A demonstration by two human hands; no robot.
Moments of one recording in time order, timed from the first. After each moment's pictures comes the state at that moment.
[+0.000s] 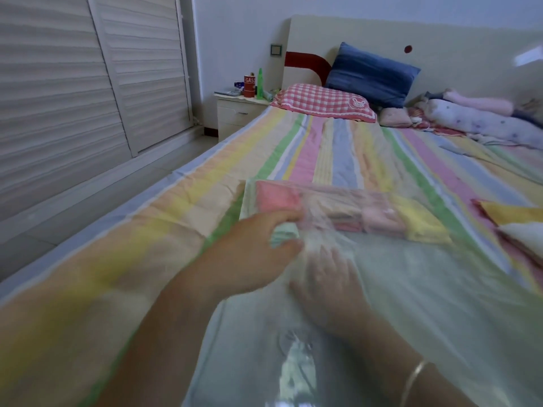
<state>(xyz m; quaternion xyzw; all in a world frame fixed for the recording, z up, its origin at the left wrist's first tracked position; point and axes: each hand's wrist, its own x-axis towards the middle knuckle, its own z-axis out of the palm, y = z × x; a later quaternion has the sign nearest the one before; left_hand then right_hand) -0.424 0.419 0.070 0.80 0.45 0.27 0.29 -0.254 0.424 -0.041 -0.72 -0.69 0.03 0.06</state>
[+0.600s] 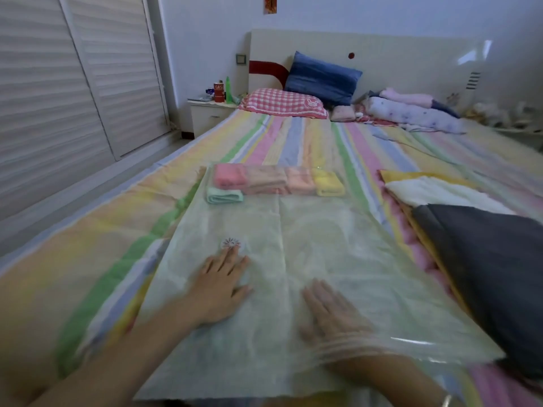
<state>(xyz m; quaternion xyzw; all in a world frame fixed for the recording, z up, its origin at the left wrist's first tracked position) -0.391 0.253 -0.037 0.86 0.50 -0.01 0.08 -0.163 0.135 -0.033 -0.65 -0.76 0.00 0.07</state>
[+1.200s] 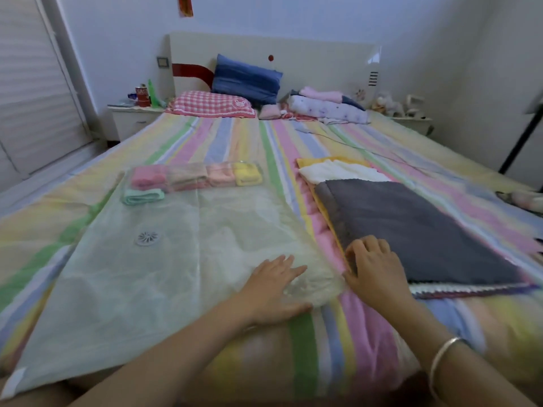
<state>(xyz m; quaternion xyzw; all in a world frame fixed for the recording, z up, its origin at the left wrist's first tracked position) -0.196 0.128 -0.023 0.95 0.27 0.03 0.13 -0.002 0.020 0.017 -0.83 -0.54 -0.12 0.09</state>
